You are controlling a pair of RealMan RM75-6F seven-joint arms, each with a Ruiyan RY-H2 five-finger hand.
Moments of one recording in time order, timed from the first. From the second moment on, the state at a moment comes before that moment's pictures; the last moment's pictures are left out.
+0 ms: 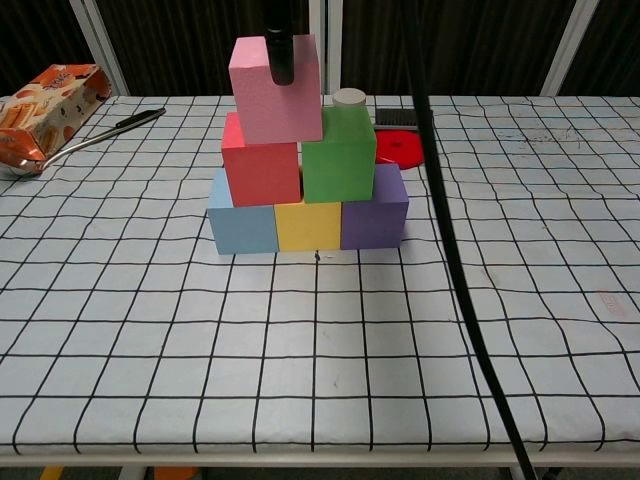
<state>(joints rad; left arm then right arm) -0.23 -1.24 -0.08 -1.43 1.37 1.22 -0.38 1.58 -1.67 0.80 -1.79 0.31 1.66 -1.42</state>
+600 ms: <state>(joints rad) -0.23 -1.23 -0.11 -1.51 1.35 1.25 -0.28 1.27 -1.22 0.60 -2.14 -0.06 1.36 -1.37</state>
